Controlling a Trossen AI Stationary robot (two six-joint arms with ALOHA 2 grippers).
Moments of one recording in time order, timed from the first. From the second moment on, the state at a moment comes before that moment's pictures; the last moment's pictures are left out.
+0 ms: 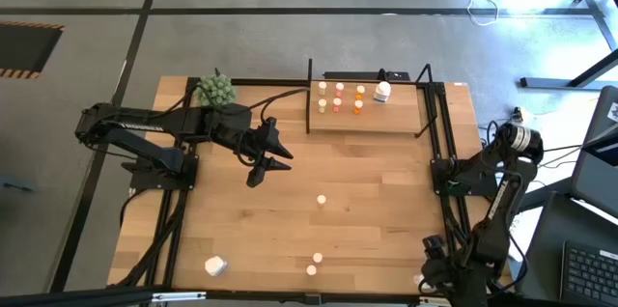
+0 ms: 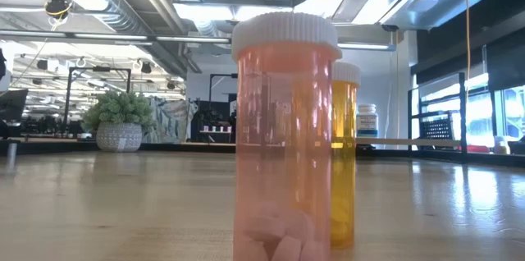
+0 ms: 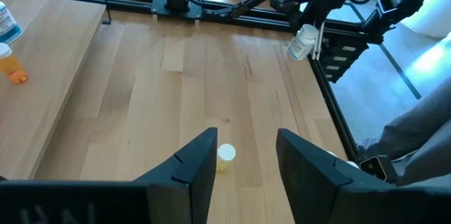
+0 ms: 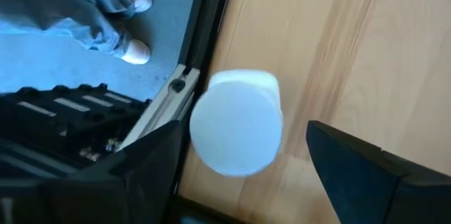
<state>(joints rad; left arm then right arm) -0.02 1.19 1.11 -0.32 0.12 -0.17 1.25 1.55 0.99 -0.65 0.10 0.99</state>
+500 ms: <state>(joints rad) -0.02 1.19 1.11 -0.32 0.12 -0.17 1.25 1.56 0.99 -0.62 0.13 1.01</state>
